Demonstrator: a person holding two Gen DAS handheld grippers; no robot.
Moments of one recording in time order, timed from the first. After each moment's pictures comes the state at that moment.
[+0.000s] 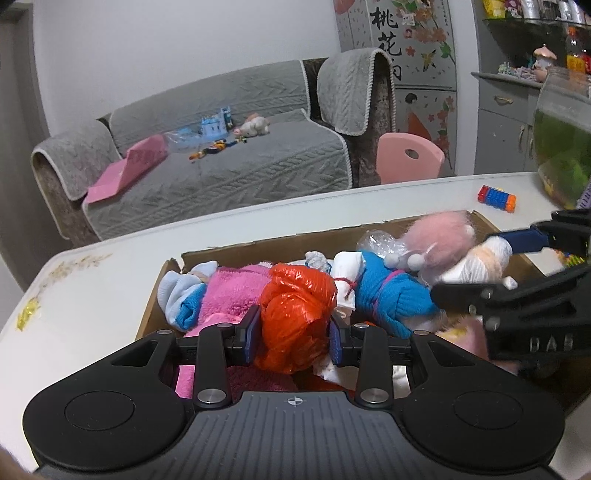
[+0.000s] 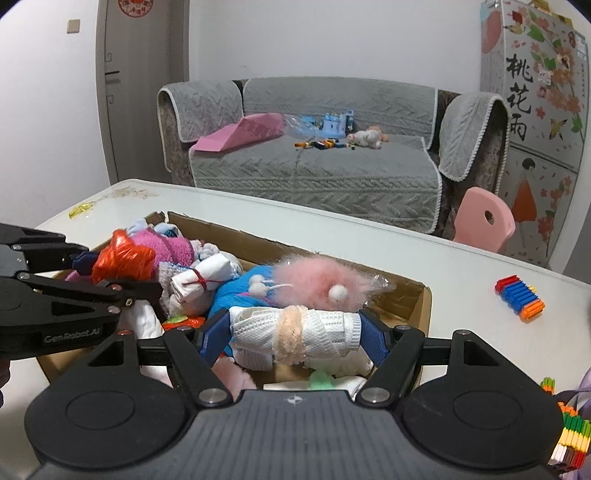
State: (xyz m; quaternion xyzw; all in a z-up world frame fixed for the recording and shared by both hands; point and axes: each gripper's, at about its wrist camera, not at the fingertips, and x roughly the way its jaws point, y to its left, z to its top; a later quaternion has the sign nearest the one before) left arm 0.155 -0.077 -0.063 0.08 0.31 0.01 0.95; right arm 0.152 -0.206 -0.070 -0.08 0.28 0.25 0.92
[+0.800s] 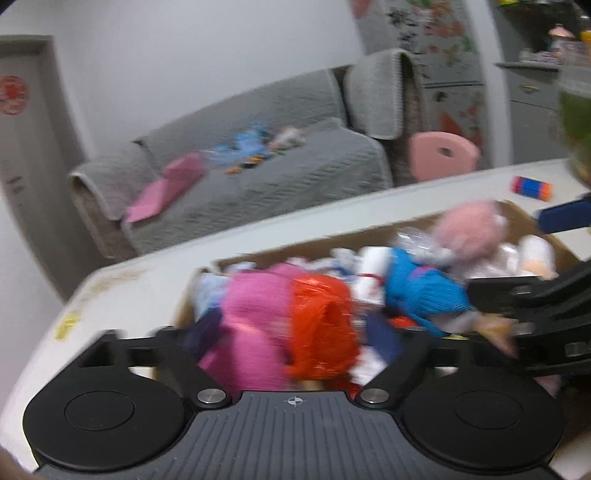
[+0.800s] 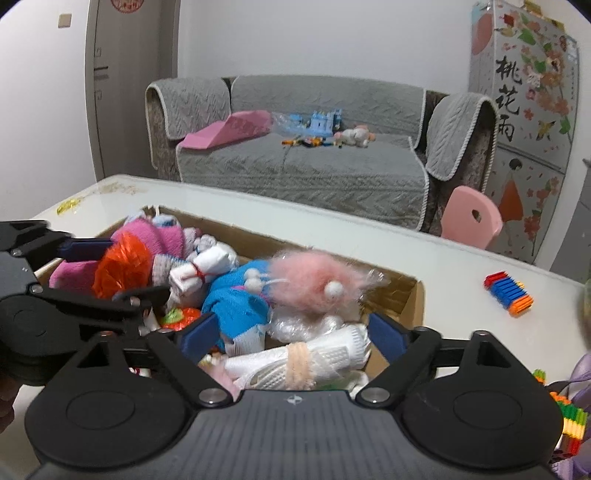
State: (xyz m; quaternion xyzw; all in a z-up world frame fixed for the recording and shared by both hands) left arm 0.147 -0.090 -0.071 0.13 0.28 0.09 0.95; right arm 0.142 -0.206 -0.066 -0.08 0.27 0.23 0.93
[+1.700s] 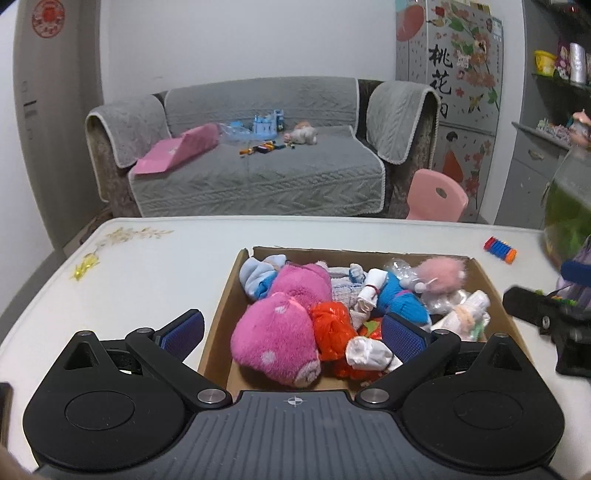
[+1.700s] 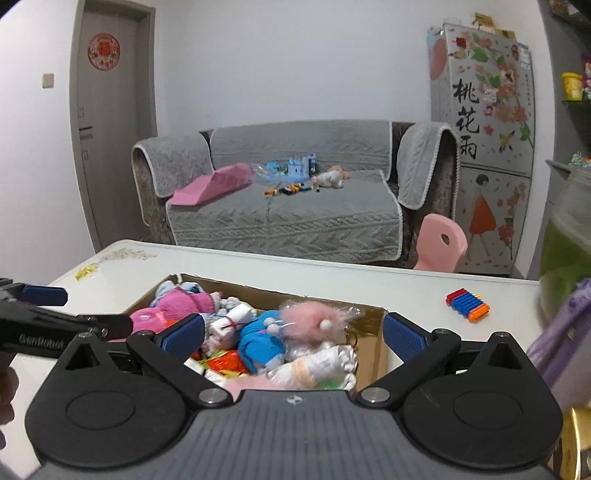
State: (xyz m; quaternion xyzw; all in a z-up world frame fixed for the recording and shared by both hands) left arm 0.077 -0.043 0.008 -0.01 0.30 0.06 0.95; right arm 0.075 -0.220 -0.018 -0.02 0.21 0.20 0.96
